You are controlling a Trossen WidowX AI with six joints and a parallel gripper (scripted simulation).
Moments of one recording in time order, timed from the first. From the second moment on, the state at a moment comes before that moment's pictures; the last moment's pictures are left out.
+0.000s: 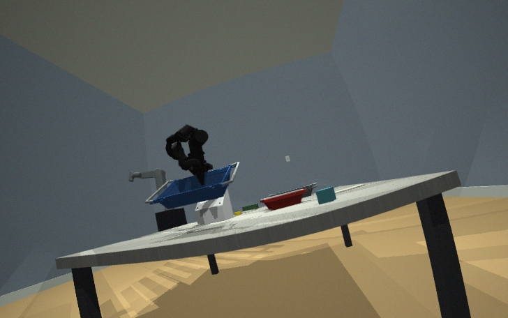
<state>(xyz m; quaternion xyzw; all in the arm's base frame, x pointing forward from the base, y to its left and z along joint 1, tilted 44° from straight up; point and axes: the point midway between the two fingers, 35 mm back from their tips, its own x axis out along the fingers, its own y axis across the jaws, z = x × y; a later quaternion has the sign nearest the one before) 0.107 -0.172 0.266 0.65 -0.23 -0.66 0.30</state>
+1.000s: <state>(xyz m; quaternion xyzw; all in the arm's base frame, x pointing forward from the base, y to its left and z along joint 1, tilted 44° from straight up) 0.184 -0.160 0.233 0.60 -0.06 -0.70 0.39</state>
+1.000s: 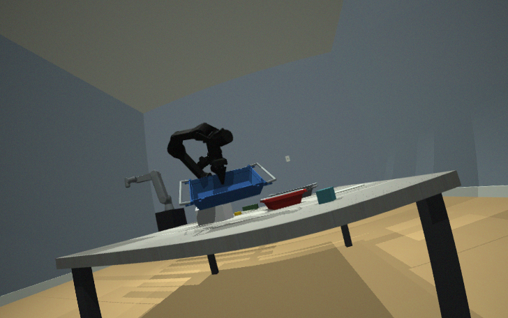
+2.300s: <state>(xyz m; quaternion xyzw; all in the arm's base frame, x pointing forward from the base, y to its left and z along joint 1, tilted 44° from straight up) 0.288 -0.079 0.156 0.44 0.18 -0.69 0.55</state>
